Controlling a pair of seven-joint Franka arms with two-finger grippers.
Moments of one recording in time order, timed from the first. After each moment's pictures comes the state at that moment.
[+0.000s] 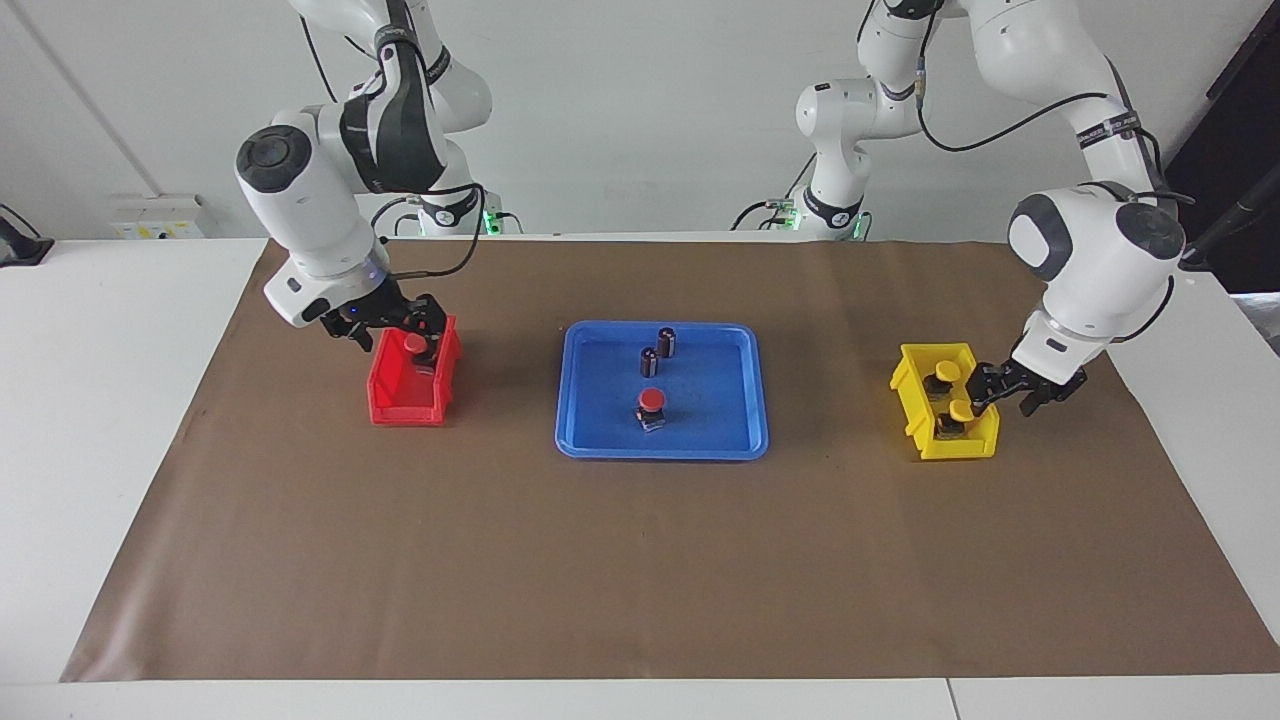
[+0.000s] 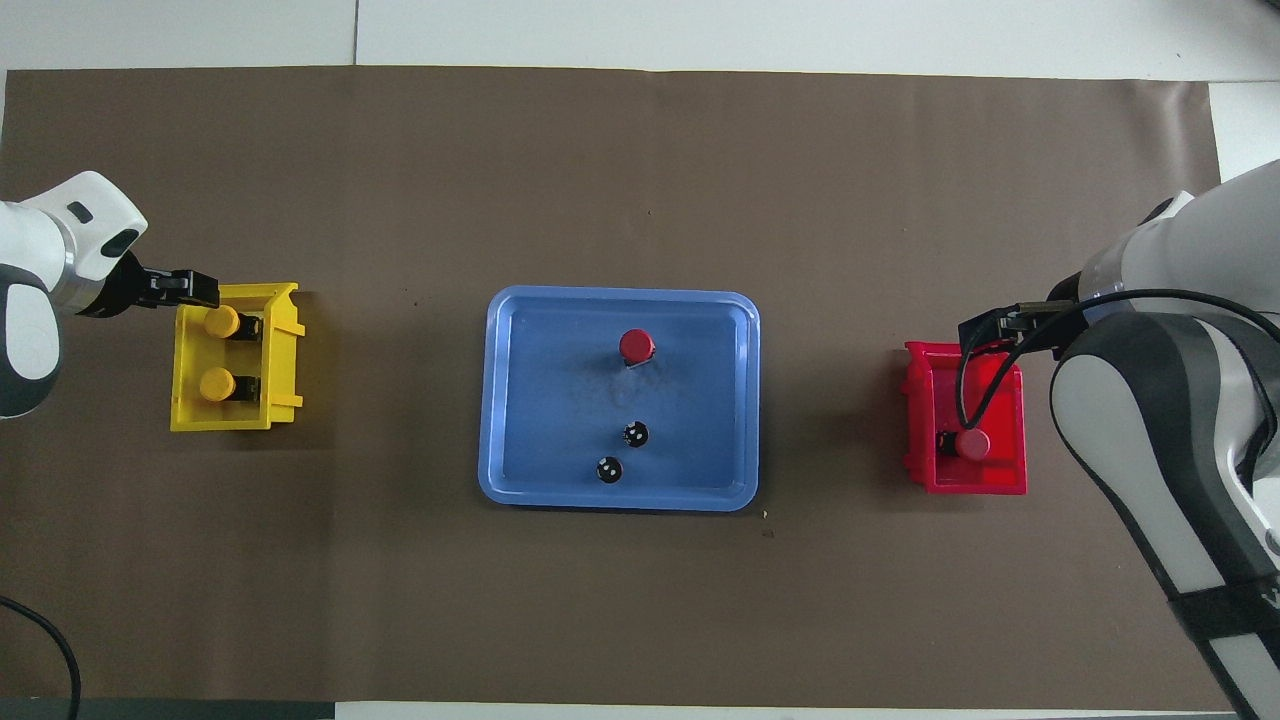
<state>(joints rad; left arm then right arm) -0.04 0.17 0.08 -2.00 -0.02 2.23 0.13 0.16 -0.01 -0.13 -1.98 0.05 1.88 0.03</state>
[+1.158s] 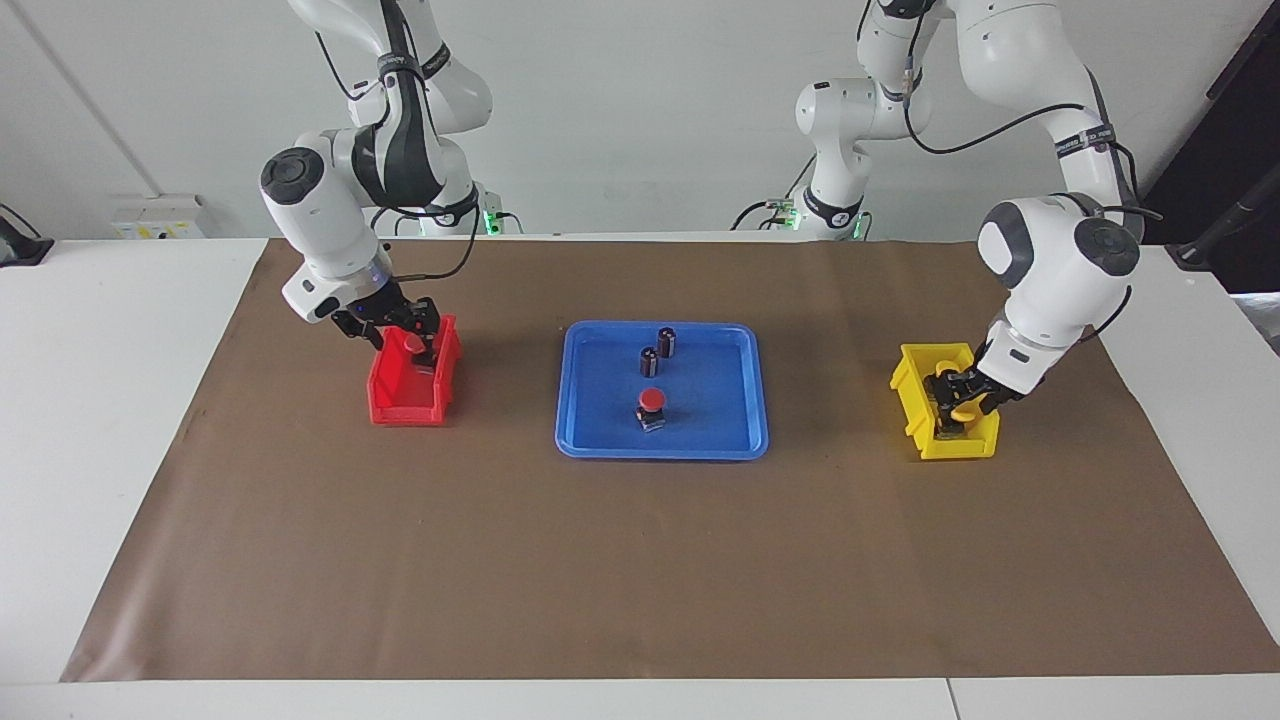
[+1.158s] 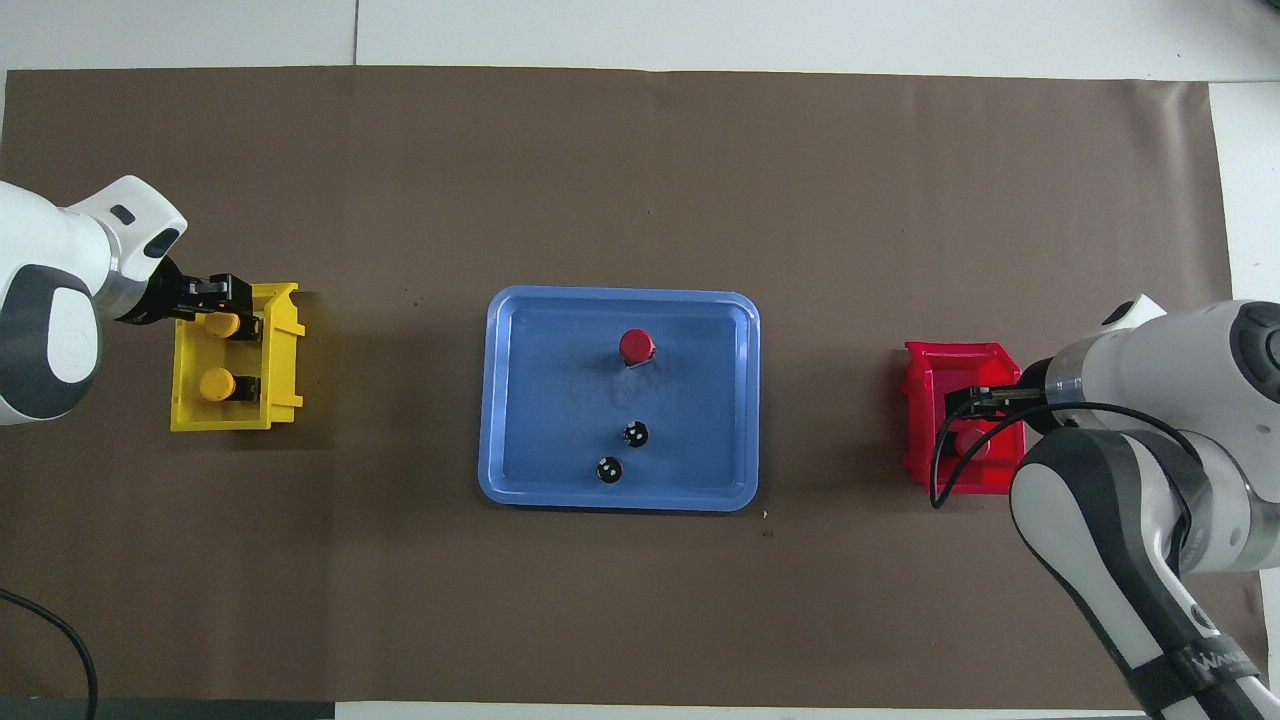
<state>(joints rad) -0.08 0.17 0.08 -1.99 -0.03 2.17 0.03 0.15 -0.13 -0.12 -2.35 0.05 2.18 0.03</state>
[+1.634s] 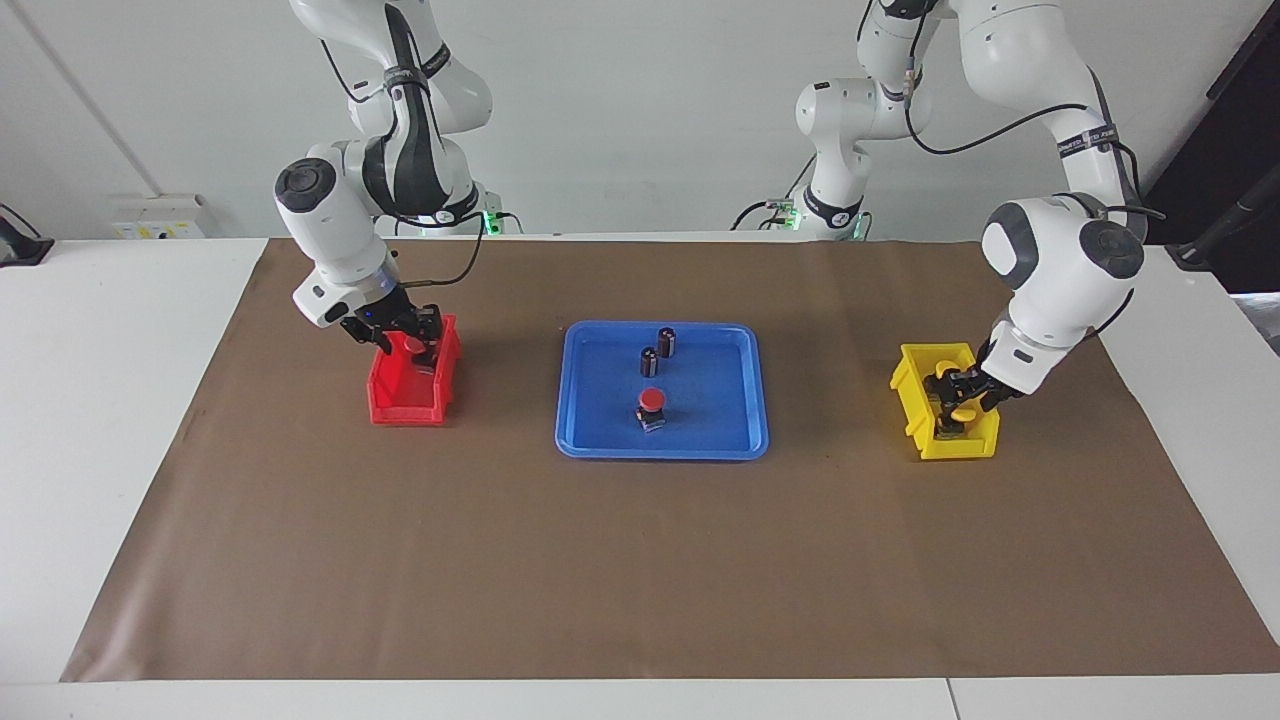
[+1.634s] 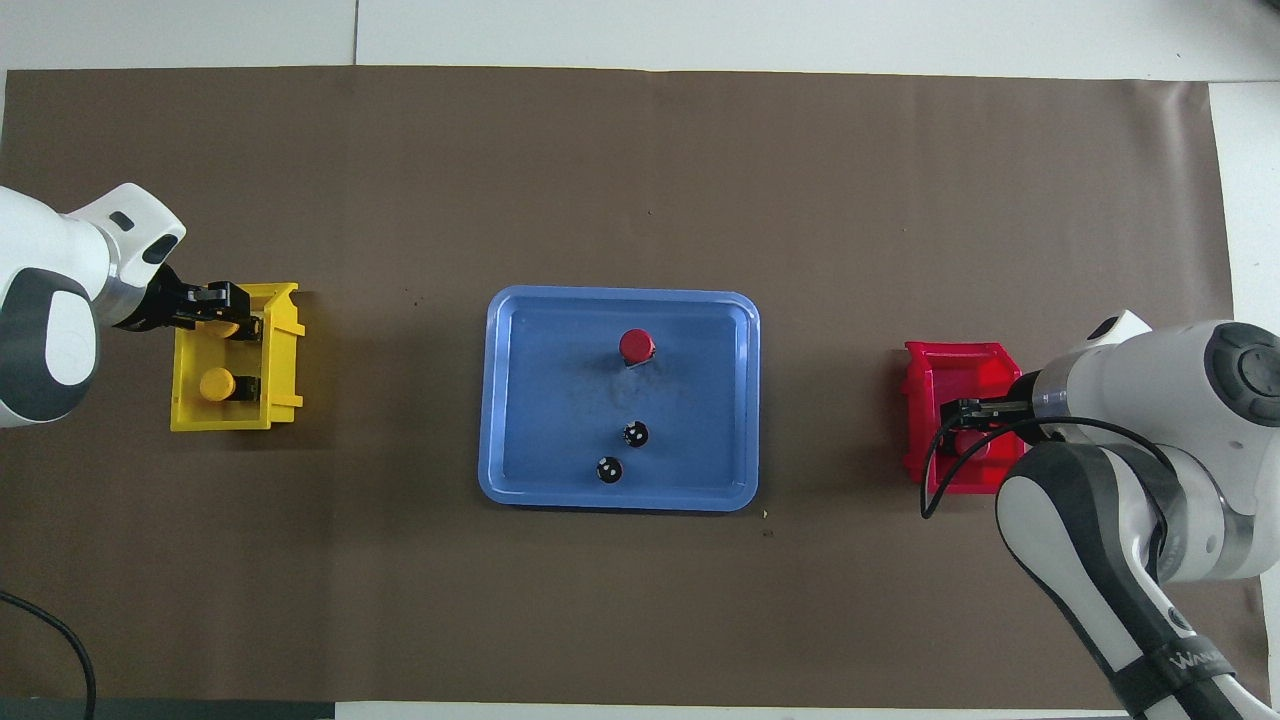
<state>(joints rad) -0.08 0.17 0.08 -2.00 -0.03 2.16 0.03 0.15 -0.13 -0.12 -2.39 0.05 2.21 0.03</state>
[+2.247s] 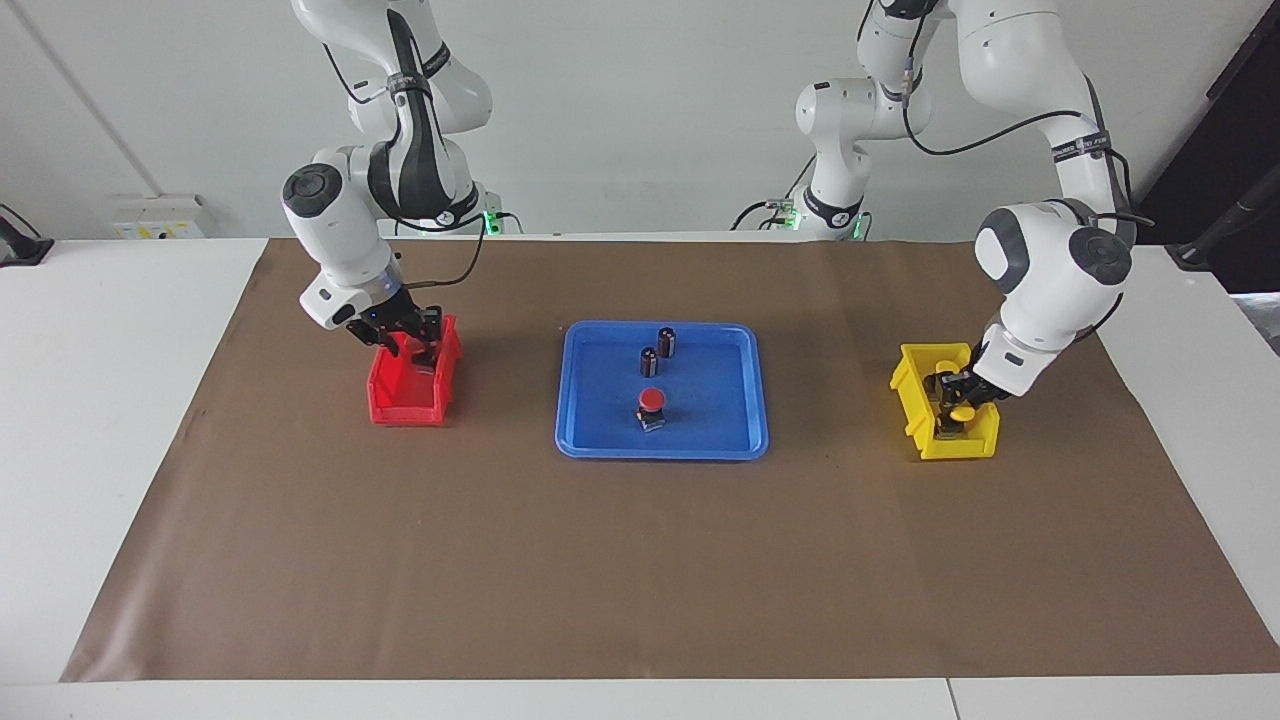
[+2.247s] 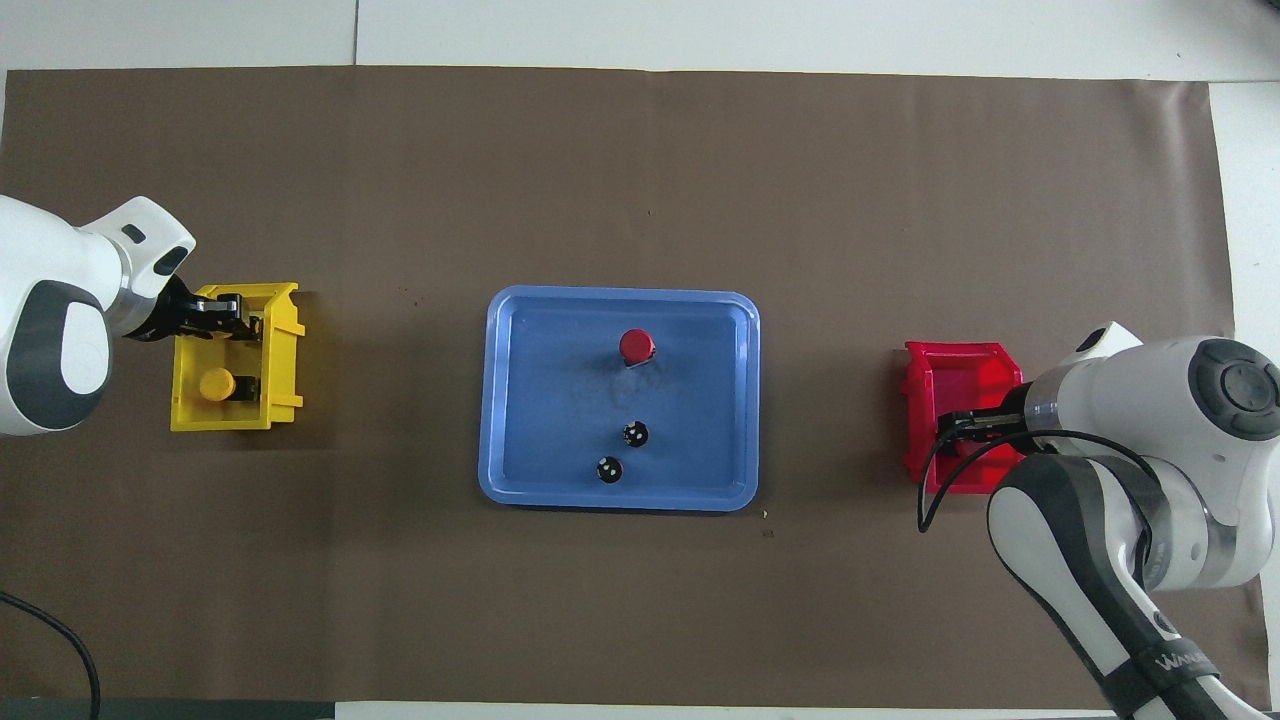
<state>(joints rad) -0.08 0.17 0.08 -2.03 -0.03 2.18 0.03 0.15 -0.13 -0.12 -2.44 0.05 2.25 -0.02</state>
